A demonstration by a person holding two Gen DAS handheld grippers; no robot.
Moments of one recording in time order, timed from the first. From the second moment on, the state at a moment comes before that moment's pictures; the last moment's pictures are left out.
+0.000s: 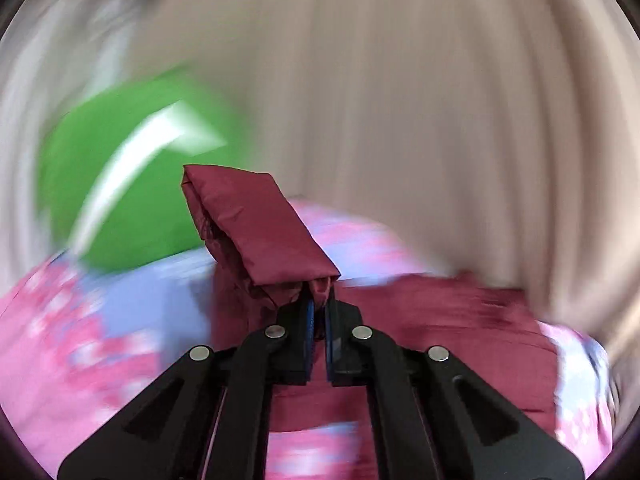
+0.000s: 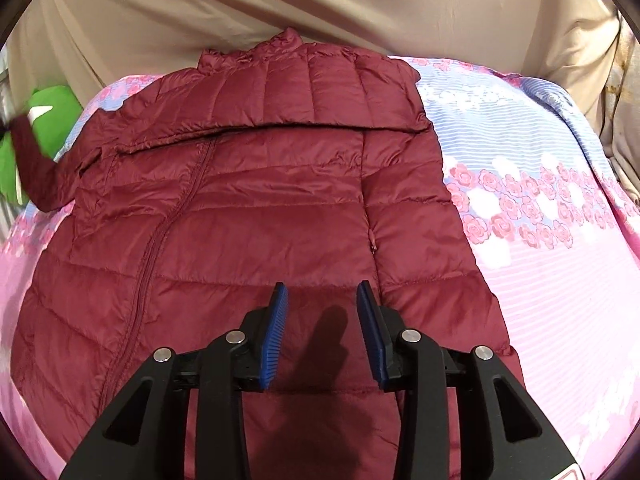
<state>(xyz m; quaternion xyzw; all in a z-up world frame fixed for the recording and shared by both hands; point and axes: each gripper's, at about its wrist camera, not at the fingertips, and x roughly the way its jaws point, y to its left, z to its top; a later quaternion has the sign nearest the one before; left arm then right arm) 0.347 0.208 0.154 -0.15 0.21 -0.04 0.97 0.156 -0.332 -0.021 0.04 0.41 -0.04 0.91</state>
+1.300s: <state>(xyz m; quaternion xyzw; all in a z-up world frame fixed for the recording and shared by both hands) 0.393 0.141 -0.011 -0.27 0.39 -0.10 0.87 0.324 -0.325 -0.012 0.16 0.45 0.04 0.88</state>
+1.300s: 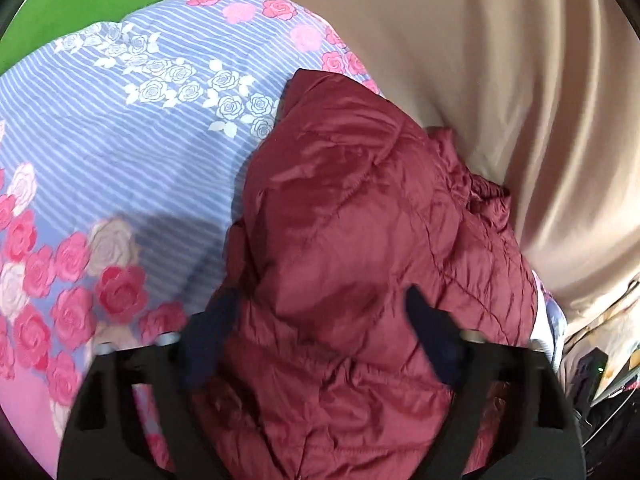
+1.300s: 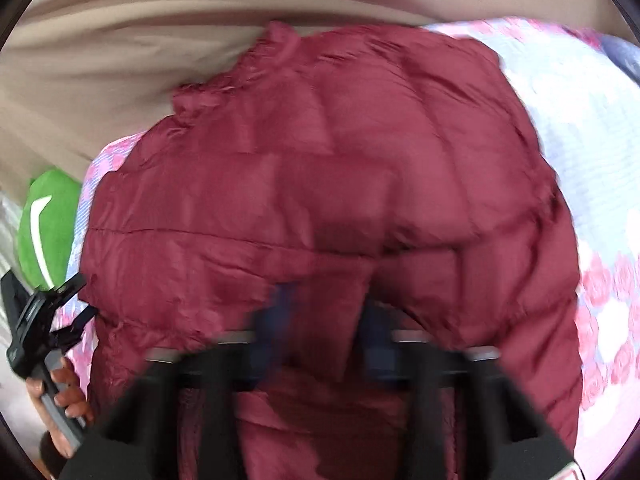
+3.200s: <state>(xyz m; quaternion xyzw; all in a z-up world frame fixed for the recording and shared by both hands) 0.188 0.139 0.029 -0.07 0.40 -0.13 0.91 0.114 -0.402 0.014 0.08 0.41 -0.01 0.91</state>
